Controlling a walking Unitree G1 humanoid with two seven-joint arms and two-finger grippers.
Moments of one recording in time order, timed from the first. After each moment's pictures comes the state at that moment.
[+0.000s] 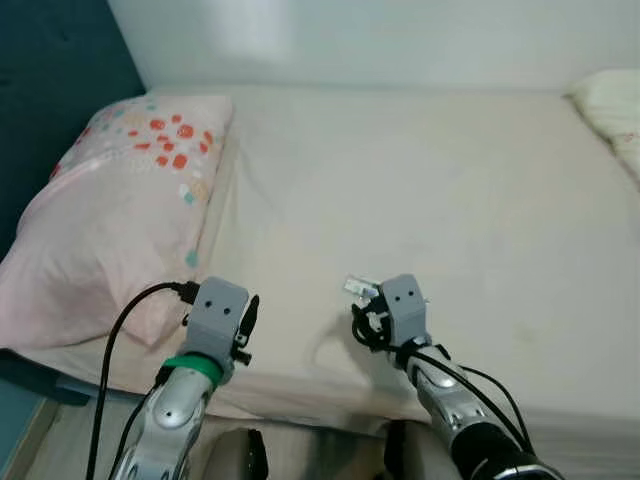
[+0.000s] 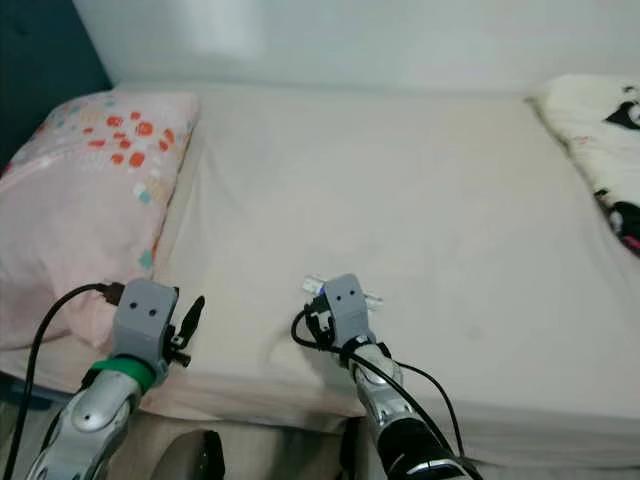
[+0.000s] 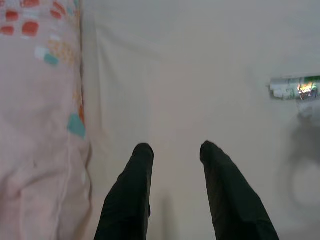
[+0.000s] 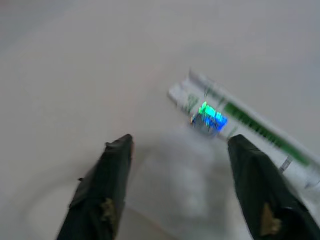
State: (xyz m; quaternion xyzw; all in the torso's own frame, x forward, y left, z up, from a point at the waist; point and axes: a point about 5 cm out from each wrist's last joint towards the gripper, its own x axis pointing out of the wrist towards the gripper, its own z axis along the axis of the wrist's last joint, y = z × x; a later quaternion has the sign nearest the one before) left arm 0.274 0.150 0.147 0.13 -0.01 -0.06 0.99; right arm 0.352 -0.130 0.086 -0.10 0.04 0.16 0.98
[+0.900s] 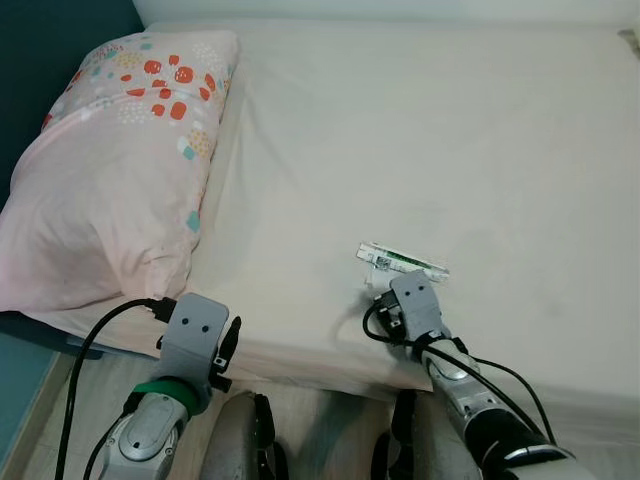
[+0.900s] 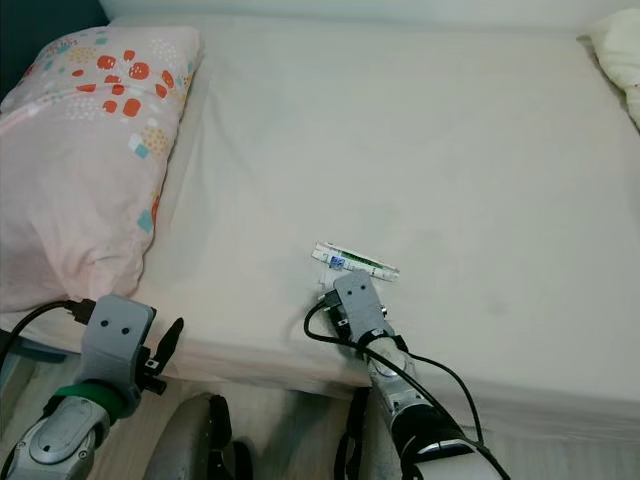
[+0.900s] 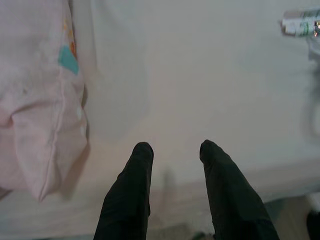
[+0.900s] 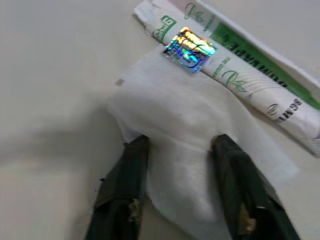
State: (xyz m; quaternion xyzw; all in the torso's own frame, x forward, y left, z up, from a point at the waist) left arm 0.250 0.159 0.157 0.14 0.02 -0.05 0.99; right arm 0.365 -0.152 0.096 -0.15 0.04 0.09 0.98
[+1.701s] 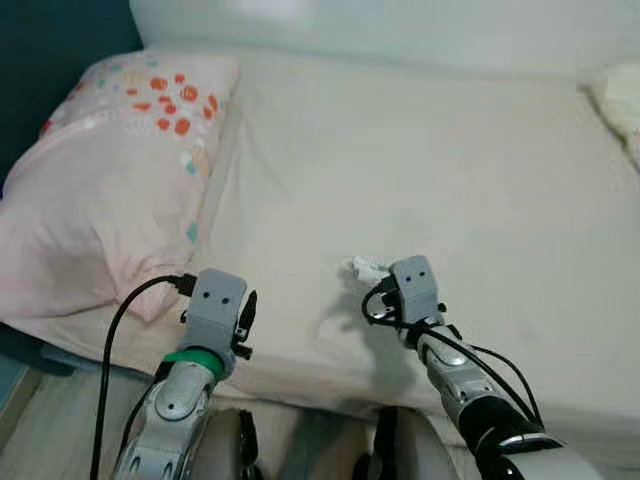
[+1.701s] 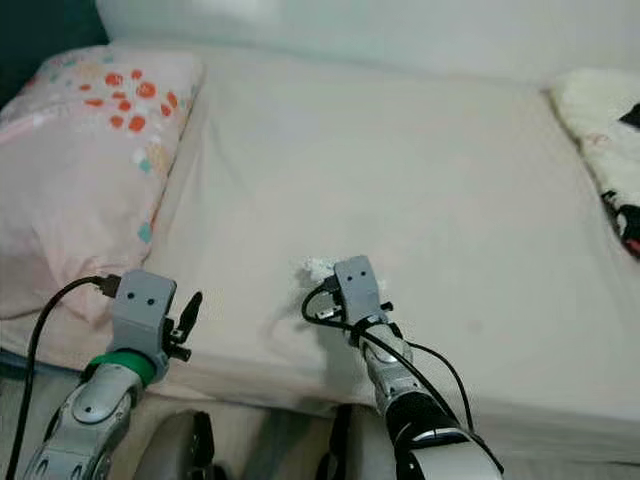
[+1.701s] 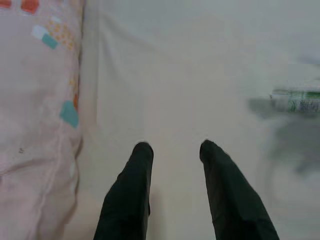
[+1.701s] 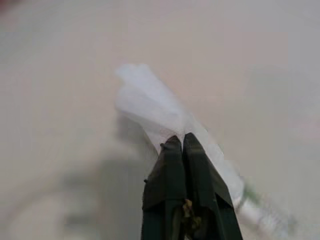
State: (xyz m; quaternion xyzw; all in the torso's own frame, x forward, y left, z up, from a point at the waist) left arm 0.286 0.141 0.153 0.11 -0.01 -0.04 0.99; right arm 0.367 -0.136 0.115 -0.08 -0.02 0.15 0.99
